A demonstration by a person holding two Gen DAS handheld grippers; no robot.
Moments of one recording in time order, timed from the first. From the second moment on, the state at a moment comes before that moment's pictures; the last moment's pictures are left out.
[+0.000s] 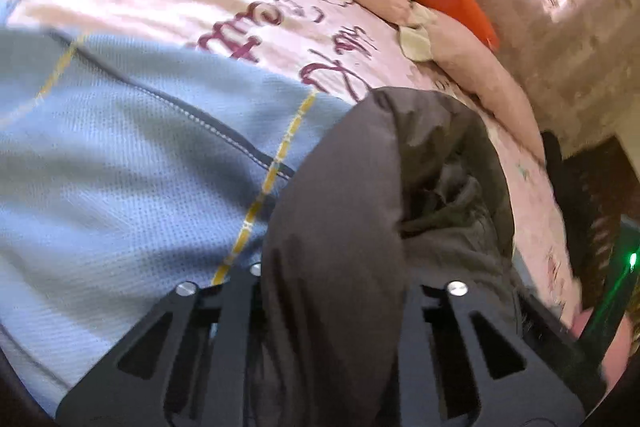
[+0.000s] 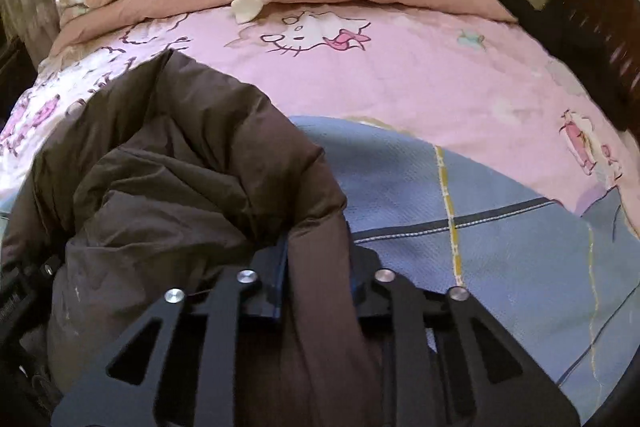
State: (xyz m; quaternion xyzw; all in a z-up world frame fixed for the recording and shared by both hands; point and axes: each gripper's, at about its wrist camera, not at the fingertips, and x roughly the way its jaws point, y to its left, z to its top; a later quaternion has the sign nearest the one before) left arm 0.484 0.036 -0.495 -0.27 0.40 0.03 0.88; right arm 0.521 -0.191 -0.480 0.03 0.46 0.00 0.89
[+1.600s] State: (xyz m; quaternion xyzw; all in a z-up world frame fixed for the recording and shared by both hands) left arm 0.028 -0.069 -0.447 0.06 0.37 -0.03 0.93; right arm 0.025 -0.322 -0.452 0.19 0.52 -0.02 0.84
